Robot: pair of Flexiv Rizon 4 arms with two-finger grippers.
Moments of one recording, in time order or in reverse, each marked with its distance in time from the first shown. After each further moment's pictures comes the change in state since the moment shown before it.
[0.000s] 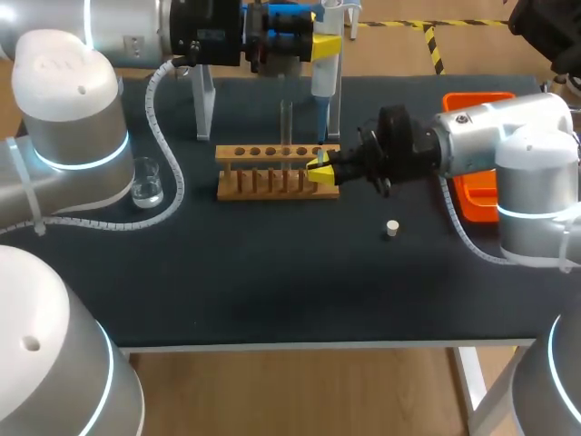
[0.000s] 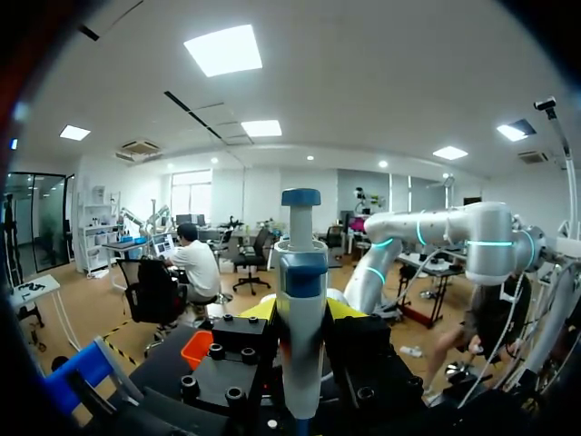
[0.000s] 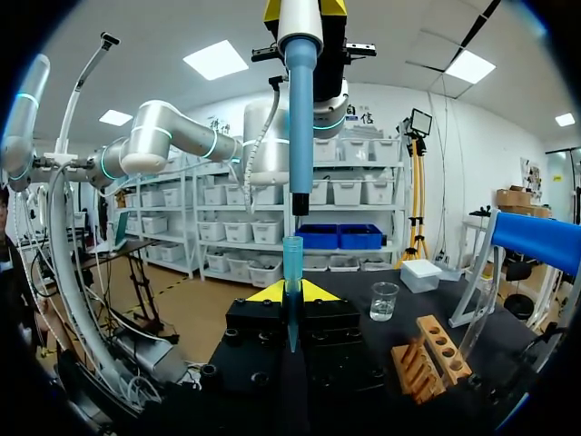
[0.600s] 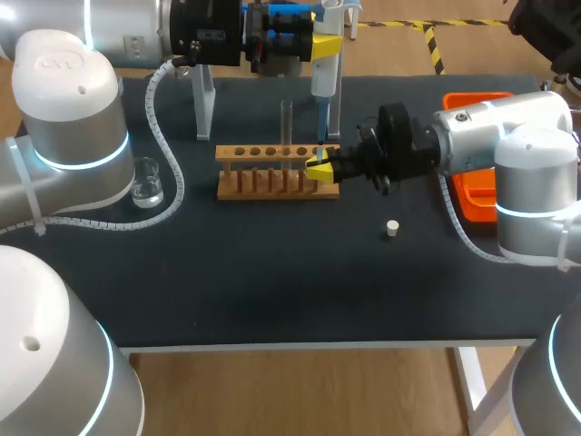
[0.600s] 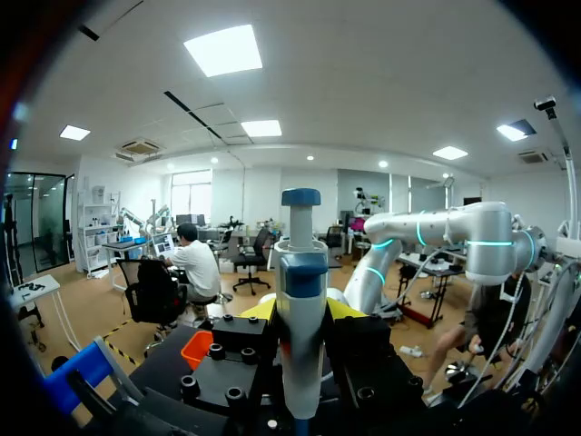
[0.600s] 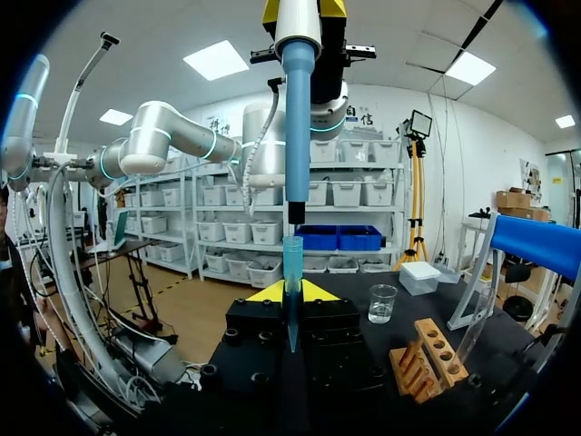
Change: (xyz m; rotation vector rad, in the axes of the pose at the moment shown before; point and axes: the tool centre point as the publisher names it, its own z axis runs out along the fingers) left arm 0.000 0.000 0.000 0.000 0.000 0.000; right arm -0.002 0.004 0.001 -0.003 -0.002 -0.006
